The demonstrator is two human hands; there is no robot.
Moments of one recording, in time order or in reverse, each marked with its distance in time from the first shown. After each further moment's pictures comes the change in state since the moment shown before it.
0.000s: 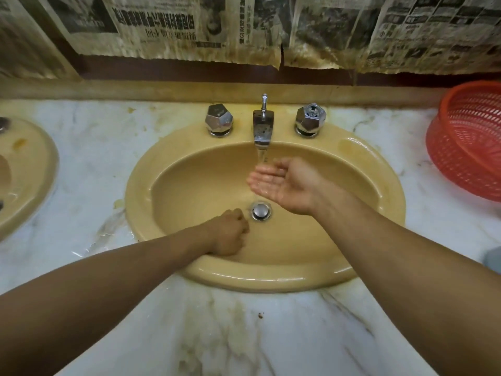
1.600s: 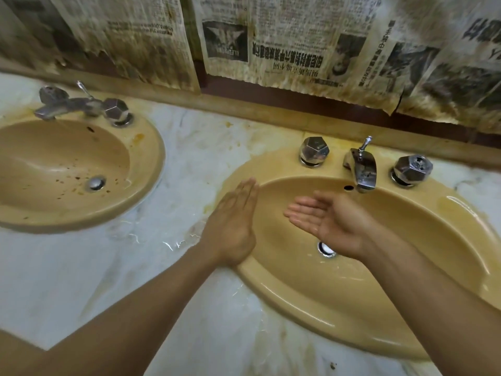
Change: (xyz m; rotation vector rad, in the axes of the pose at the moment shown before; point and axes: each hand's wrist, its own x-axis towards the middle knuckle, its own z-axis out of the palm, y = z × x) left_hand -0.119 -0.075 -0.035 -0.097 0.706 -0.284; right_hand 0.013 0.031 0.084 -0.141 -0.073 0.089
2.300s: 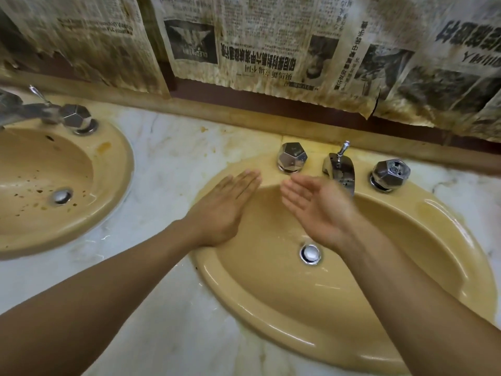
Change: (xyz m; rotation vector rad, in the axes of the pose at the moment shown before) left_hand 0.072 -0.029 0.014 0.114 -0.073 0.320; right_hand 0.015 -0.030 0.011 0.161 0.039 -0.185
